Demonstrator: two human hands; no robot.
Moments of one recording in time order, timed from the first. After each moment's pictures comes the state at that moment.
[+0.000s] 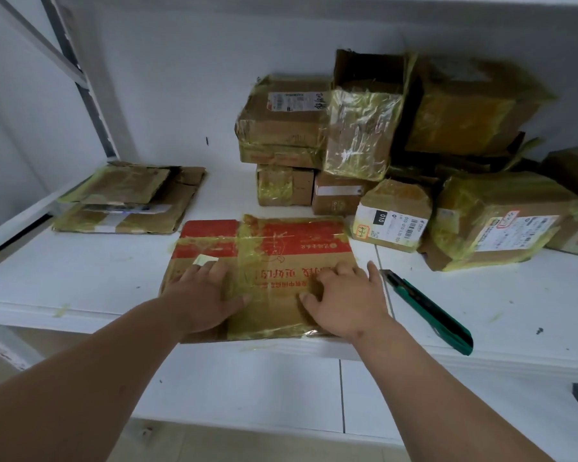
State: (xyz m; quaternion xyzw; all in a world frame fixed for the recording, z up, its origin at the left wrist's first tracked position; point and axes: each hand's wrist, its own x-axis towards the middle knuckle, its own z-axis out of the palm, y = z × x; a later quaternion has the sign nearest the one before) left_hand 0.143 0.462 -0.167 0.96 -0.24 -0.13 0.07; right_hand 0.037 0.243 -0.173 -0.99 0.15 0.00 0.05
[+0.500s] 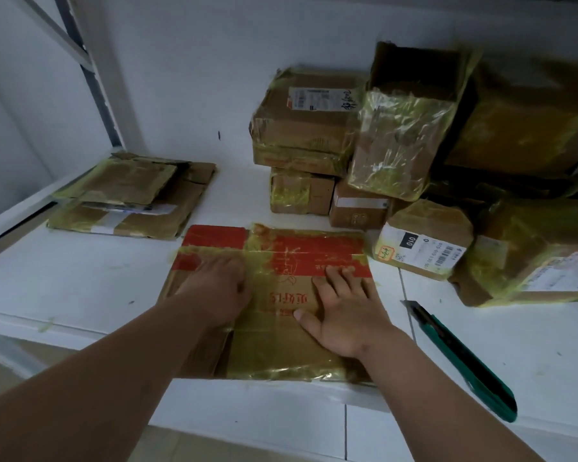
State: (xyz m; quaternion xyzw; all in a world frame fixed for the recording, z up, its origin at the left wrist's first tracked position) left_hand 0.185 0.430 -0.159 0.96 -0.24 -0.11 0.10; right_hand 0.087 0.231 -0.175 -0.99 0.09 0.13 0.03
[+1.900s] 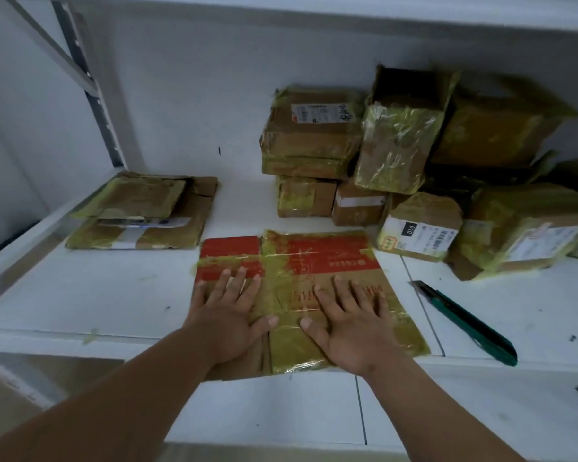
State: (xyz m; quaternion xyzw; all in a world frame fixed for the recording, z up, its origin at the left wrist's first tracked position) left_hand 0.168 0.489 -0.193 0.95 -0.30 -0.13 0.00; right_hand 0.053 0.293 -0.195 -0.98 0.18 0.09 0.06
